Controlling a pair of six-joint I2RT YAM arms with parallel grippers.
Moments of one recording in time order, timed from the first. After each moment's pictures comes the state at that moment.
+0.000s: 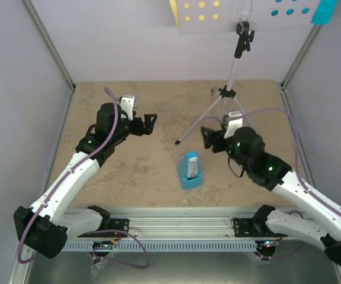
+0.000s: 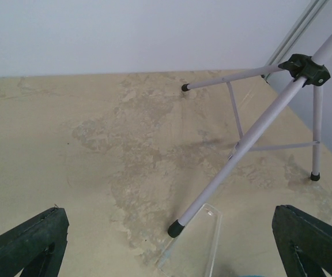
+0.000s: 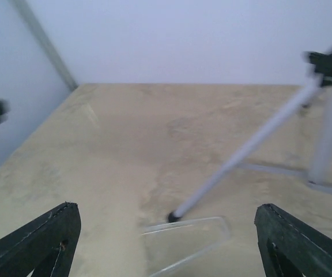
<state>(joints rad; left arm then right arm) -0.43 1.11 1.01 -0.29 0.13 -0.26 0.92 0.94 0.90 -0.28 0.38 0.38</state>
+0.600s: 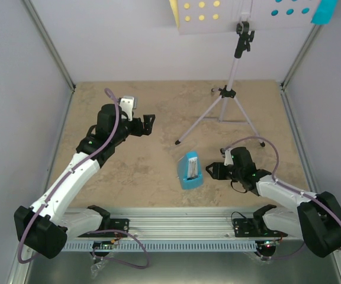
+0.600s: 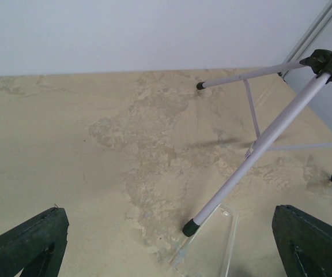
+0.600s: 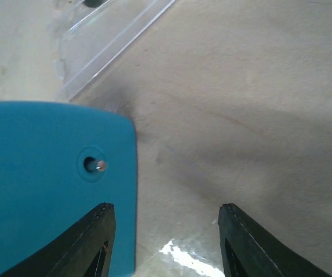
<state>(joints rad) -0.43 1.11 0.99 -0.29 0.08 -0.24 0.46 1.14 0.35 -0.02 -0.29 0.46</state>
